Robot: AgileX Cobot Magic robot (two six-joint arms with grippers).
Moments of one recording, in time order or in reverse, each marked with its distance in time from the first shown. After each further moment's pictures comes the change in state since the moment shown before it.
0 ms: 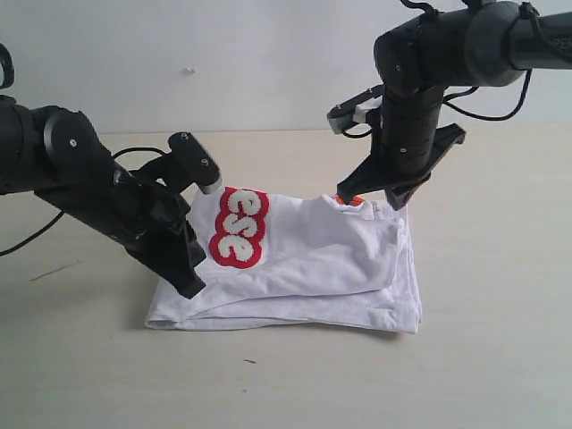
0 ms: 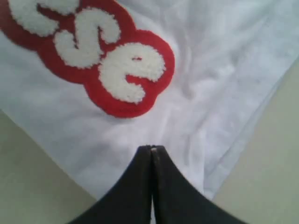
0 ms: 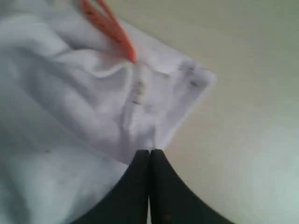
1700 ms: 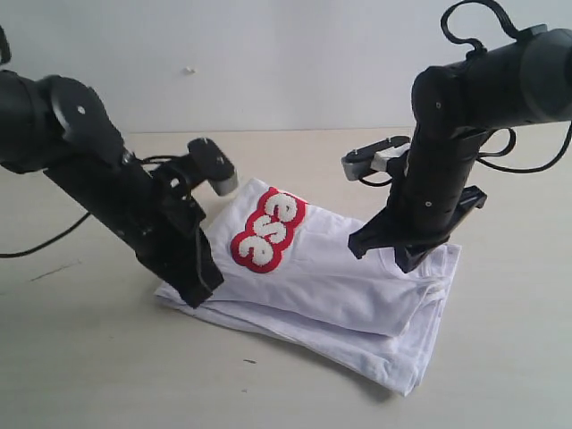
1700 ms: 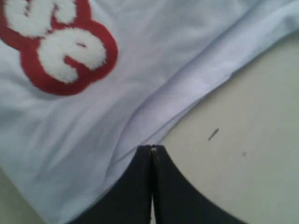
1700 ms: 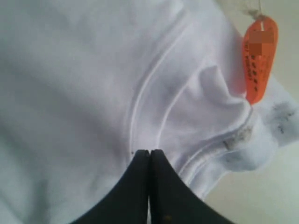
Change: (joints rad) left arm -0.002 0.026 -0.092 -0.121 0.287 0.097; right arm -0.004 -0.163 0.358 0.184 -0.121 -0.064
